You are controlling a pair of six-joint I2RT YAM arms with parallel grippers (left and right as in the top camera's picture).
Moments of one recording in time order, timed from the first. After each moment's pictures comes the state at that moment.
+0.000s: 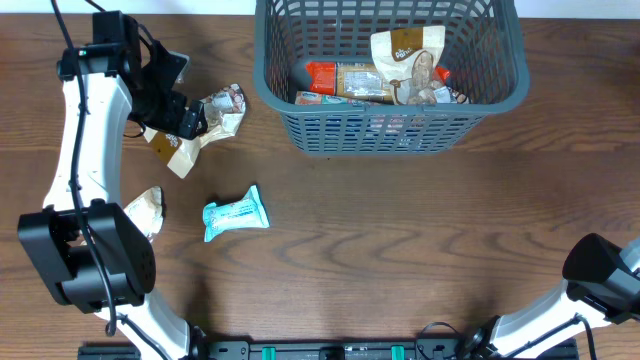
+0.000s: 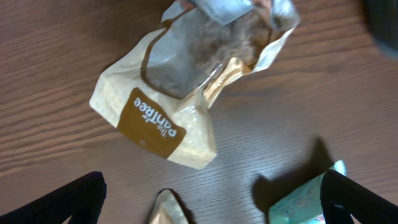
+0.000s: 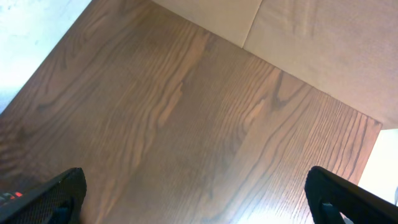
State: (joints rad) left arm 0.12 1.90 1.72 -1.15 0.13 0.43; right arm -0.57 1.92 2.62 -1.65 0.28 0.40
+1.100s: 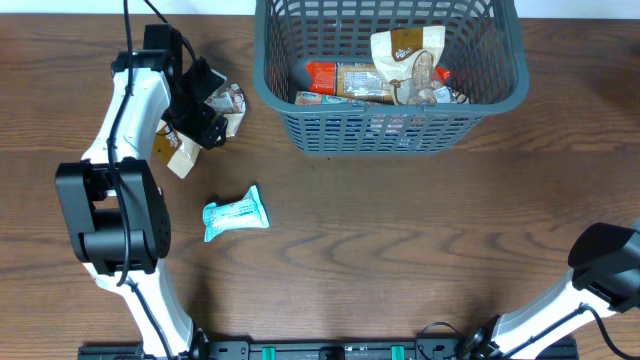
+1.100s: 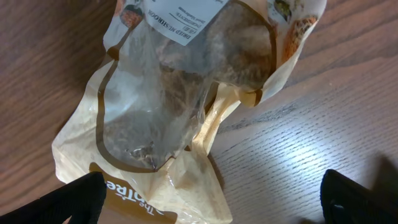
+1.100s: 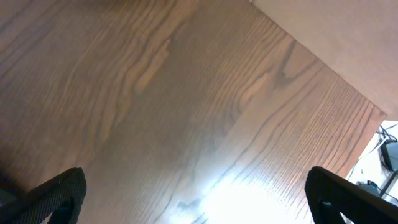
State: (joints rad) left arm 0.03 2.09 1.71 -1.02 0.07 0.64; right arm -0.60 2.00 2.43 -1.60 0.25 0.30
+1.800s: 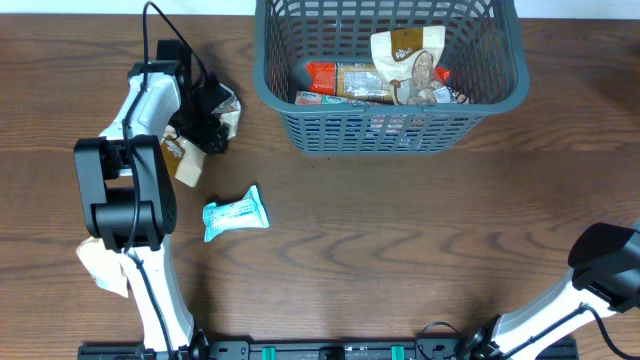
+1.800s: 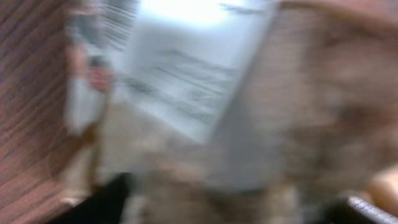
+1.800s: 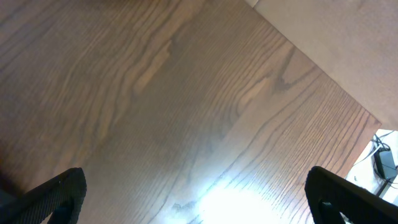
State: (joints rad) left arm 0.04 2.25 1.71 -0.91 0.06 0.69; right arm -0.60 2.00 2.42 -1.59 0.25 0.26
